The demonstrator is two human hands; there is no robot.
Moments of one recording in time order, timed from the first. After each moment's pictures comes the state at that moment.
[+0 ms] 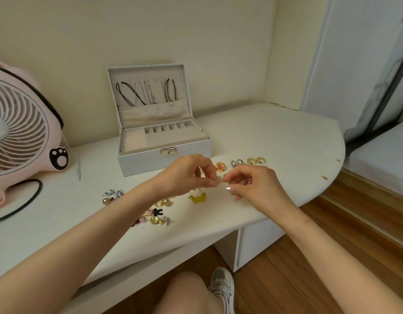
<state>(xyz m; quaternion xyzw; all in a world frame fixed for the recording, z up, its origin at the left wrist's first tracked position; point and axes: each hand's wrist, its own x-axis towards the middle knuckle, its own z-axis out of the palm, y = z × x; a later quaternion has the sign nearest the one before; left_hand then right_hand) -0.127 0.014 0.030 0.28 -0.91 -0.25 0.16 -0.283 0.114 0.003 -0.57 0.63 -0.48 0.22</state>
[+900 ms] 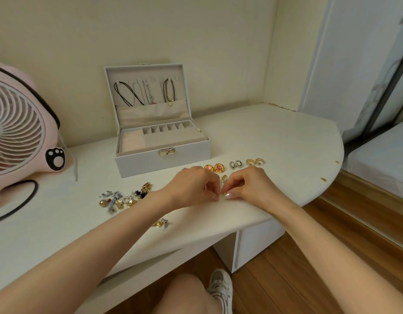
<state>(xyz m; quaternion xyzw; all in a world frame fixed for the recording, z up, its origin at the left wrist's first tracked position) -0.147 0.010 0.007 0.29 -0.95 -0.11 0.08 -0.297 0.089 -0.003 -0.60 0.69 -0.34 0.22</state>
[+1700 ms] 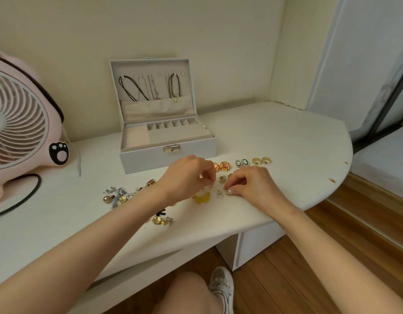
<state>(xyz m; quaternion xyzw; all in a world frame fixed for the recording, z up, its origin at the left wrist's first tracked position) -0.130 0.002 0.013 0.31 -0.94 -0.06 0.15 -0.293 0.077 -0.016 -0.62 0.69 -0.35 0.15</state>
